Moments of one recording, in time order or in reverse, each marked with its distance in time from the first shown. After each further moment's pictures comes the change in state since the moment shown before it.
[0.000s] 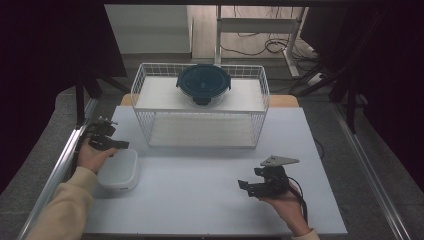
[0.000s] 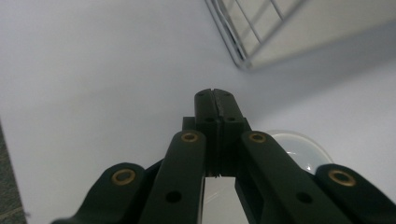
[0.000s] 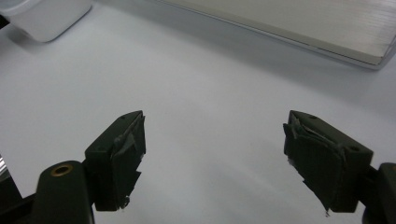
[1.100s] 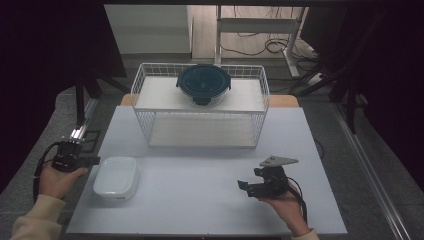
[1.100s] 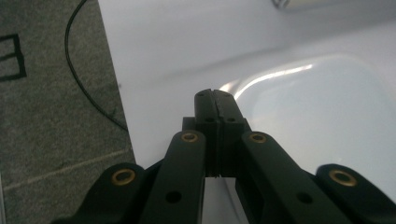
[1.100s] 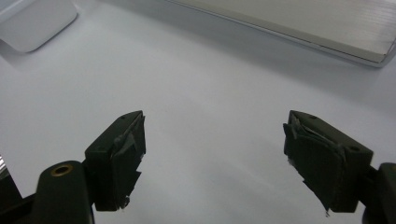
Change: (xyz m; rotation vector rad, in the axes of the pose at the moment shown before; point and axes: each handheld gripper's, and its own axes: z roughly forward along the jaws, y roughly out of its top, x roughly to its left) left arm 0.023 -0.073 -0.059 -0.051 0.094 -0.078; right arm 0.001 -0.001 0.001 0.009 -0.002 0.000
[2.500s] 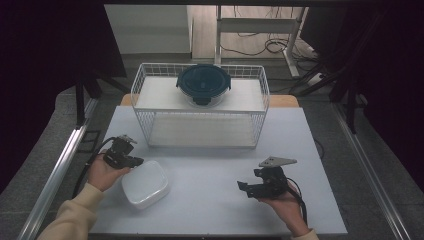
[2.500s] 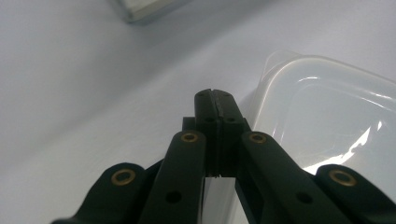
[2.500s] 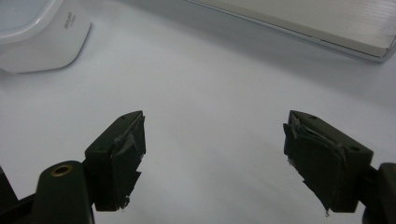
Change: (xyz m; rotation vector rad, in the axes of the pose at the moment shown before) left arm -0.106 0.044 0.056 0.120 -0.130 0.307; right arm 0.000 -0.002 0.003 0.015 -0.010 -0.004
